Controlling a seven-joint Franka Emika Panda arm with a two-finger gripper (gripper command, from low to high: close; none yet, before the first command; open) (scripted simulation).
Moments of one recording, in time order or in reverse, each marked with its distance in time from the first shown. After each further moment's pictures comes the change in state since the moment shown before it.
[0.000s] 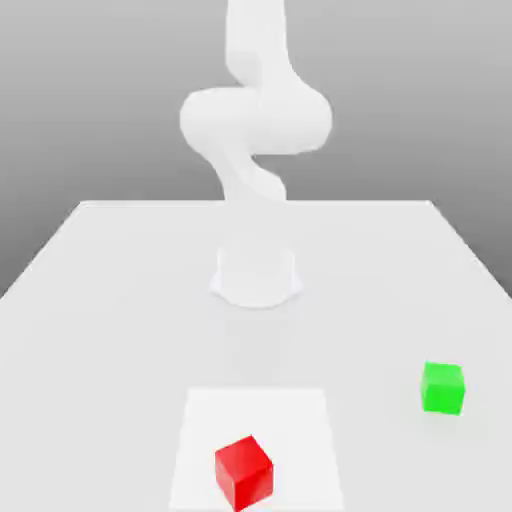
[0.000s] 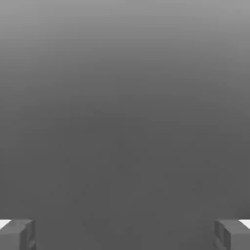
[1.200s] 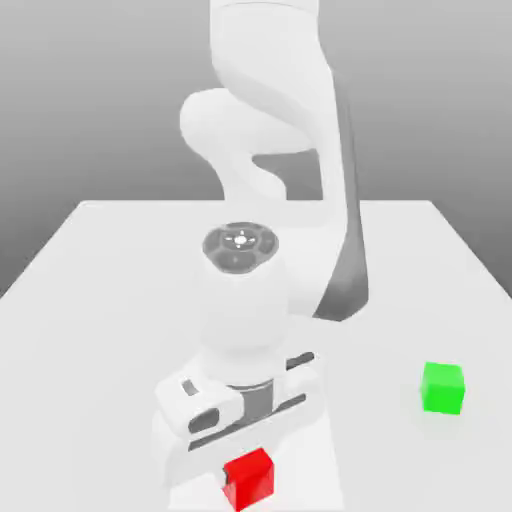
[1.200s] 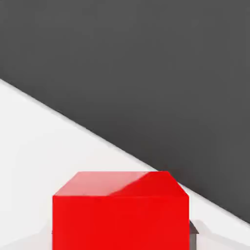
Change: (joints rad) arm 0.078 1.091 -0.082 -0.150 0.129 0.508 -0.615
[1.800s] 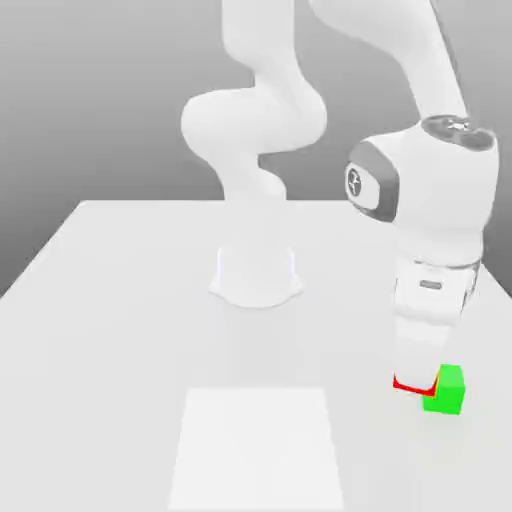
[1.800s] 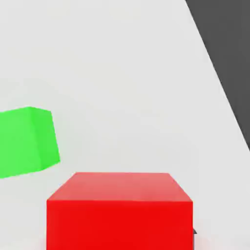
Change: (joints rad) arm 0.407 -0.386 0.239 -0.191 -0.107 -0.193 -0.130
